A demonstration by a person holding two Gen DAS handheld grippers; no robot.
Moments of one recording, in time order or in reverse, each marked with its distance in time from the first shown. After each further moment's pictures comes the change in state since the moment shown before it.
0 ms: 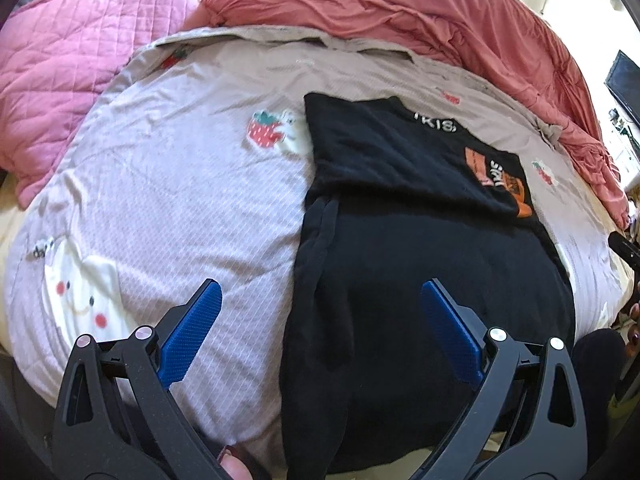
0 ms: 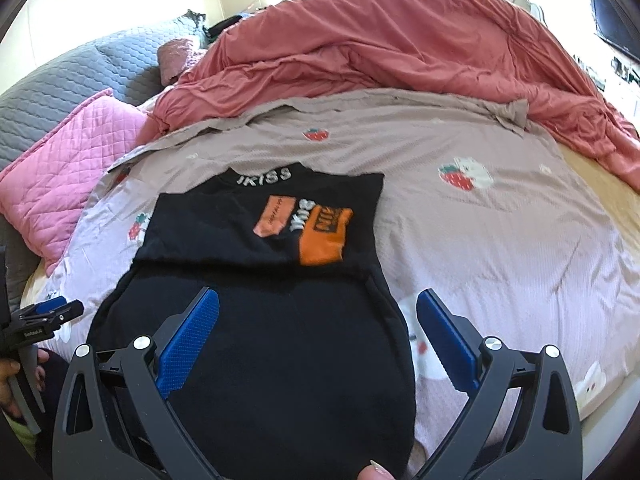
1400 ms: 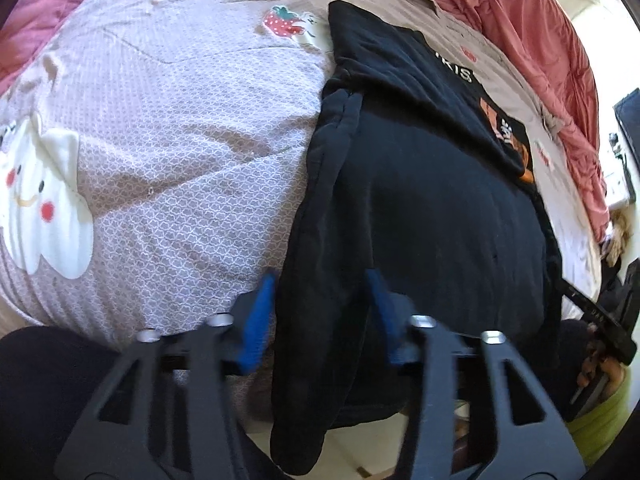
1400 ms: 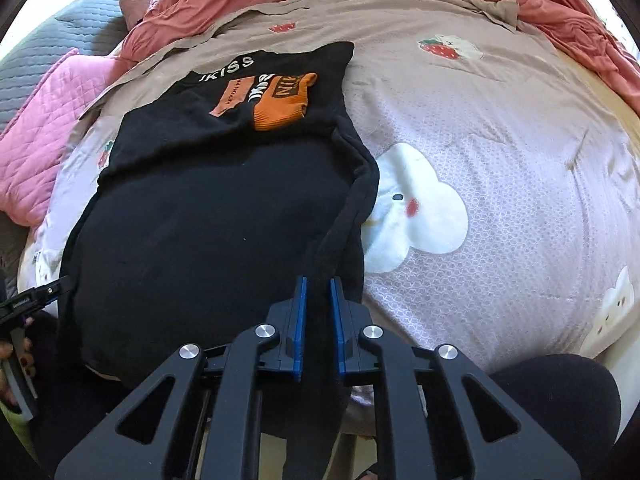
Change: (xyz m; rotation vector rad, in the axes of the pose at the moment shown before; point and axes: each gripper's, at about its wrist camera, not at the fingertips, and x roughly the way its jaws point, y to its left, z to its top) left arm 0.032 0.029 -0.041 -0.166 0.220 -0.124; right arm 0.042 -0.027 -0.063 0.098 0.303 0.001
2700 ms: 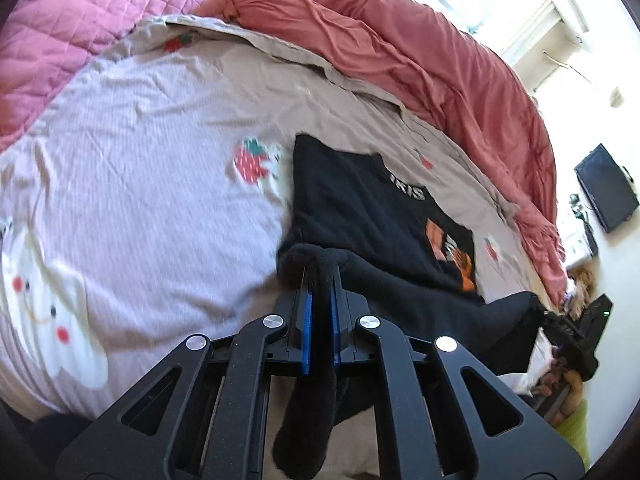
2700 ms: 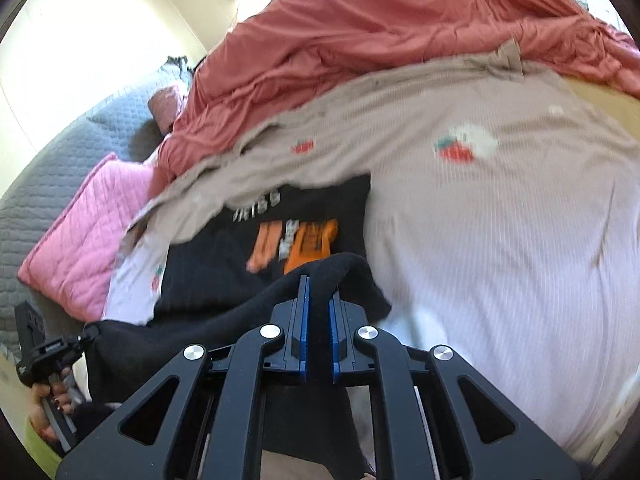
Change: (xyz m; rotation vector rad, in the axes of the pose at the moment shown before) left arm -0.055 -0.015 0.077 -0.048 -0.283 -0.135; right arm -0.041 -0.027 0.095 0.098 -0.347 0.220
